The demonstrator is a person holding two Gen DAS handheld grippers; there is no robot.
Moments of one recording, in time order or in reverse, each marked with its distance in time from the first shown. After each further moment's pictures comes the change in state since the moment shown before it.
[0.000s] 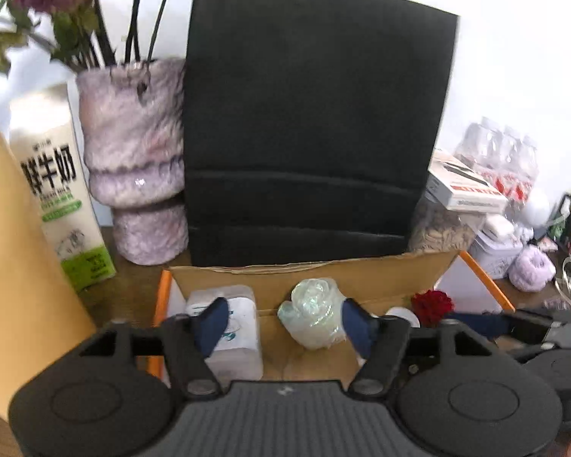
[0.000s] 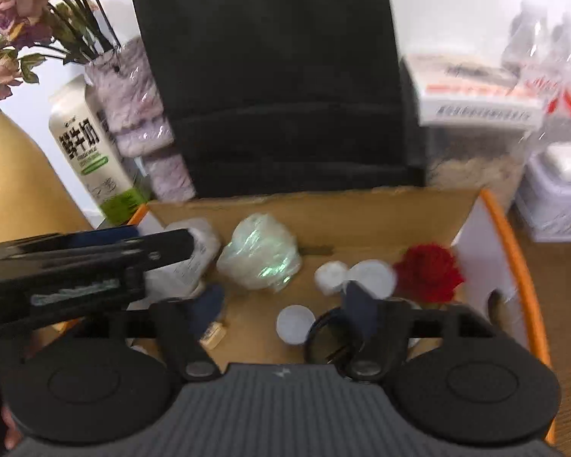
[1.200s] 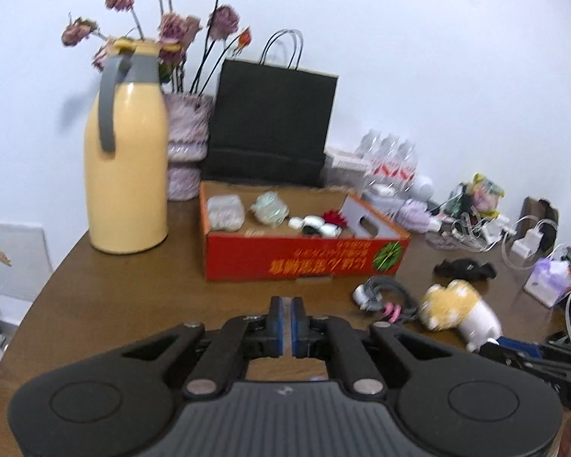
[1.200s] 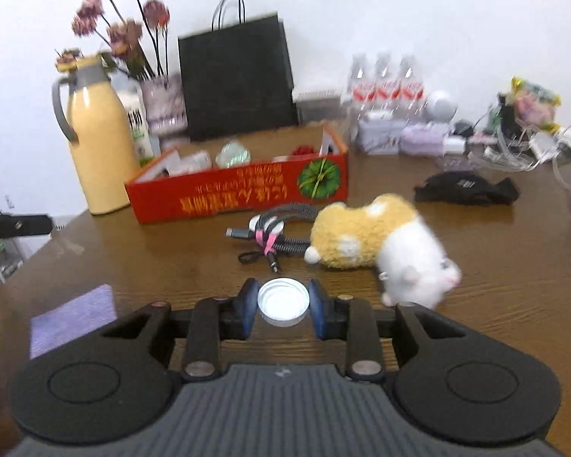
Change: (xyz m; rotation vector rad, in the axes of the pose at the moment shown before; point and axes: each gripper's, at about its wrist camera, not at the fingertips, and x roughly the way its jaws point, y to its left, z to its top) left arm -0.277 0.014 -0.221 -0.033 -0.174 -0.152; right arm -0.275 0.033 -0.281 0.052 -0.280 -0.211
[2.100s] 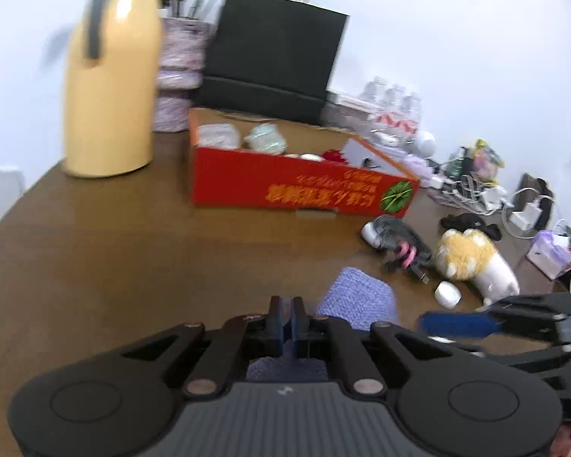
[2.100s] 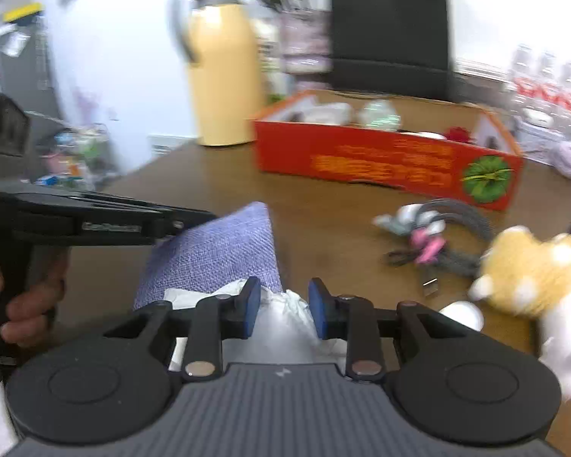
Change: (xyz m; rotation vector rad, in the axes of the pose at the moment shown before) left arm 0.047 0.022 -0.058 -0.055 0.144 -0.022; right arm 0.062 0.065 0.002 -0.290 0.190 0.379
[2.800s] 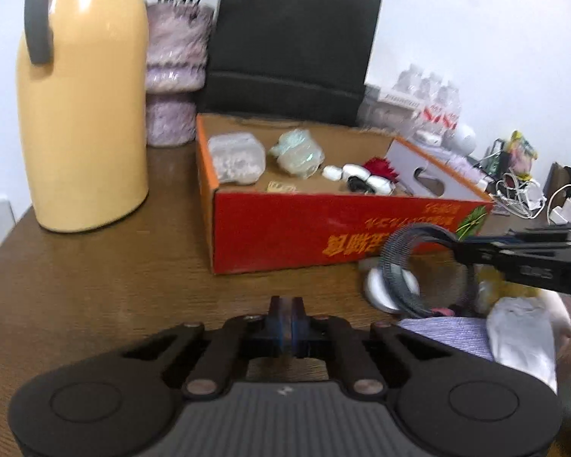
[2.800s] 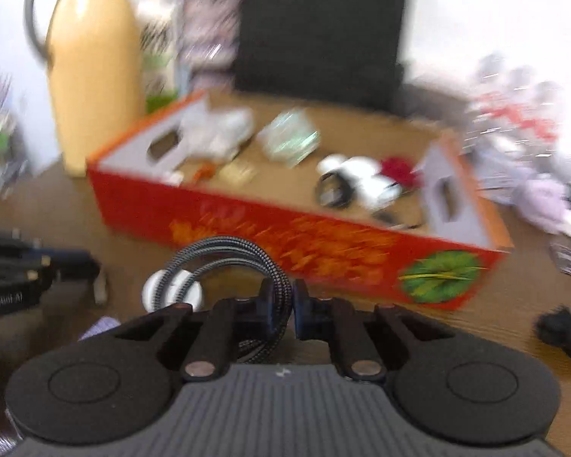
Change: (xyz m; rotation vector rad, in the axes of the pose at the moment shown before) left arm 0.104 0.029 0.072 0.074 0.015 0.026; right arm 0.096 -0.099 0.091 0.058 0.049 -0.312
